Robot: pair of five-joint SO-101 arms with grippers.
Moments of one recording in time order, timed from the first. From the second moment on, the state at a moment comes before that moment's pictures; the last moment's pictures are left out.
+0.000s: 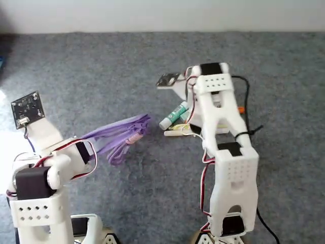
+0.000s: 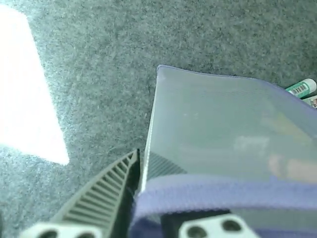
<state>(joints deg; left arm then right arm) -9.1 -54.7 32.9 96.3 25.7 -11.1 40.6 -32.5 97.9 55.0</state>
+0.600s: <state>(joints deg) -9.1 -54.6 32.9 96.3 25.7 -11.9 47.0 -35.3 94.8 55.0</state>
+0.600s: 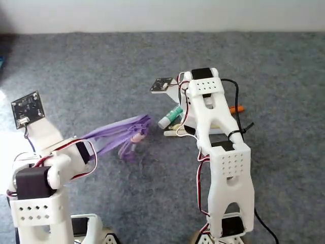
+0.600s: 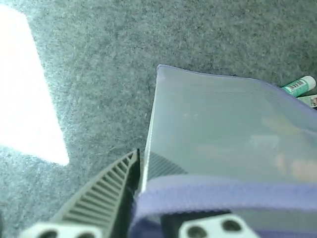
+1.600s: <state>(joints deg) -9.1 -54.6 32.9 96.3 25.7 -9.4 50.0 -38.5 80.4 58.9</state>
